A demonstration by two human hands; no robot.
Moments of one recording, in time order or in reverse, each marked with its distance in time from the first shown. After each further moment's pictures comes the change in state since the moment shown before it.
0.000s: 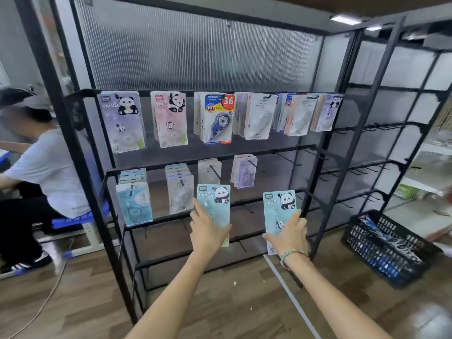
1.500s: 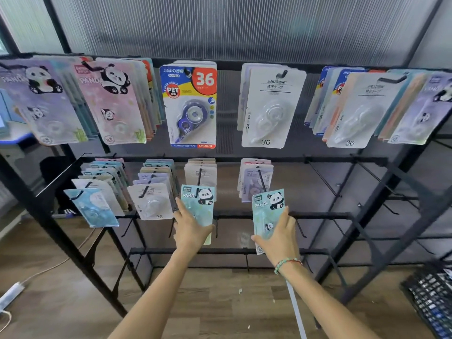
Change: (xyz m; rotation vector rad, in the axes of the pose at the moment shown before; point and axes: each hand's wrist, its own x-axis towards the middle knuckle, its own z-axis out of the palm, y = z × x) left_hand 0.171 0.006 0.139 0.055 0.233 -0.357; right_hand 0.256 0.016 0.090 0.092 -0.322 -0.414
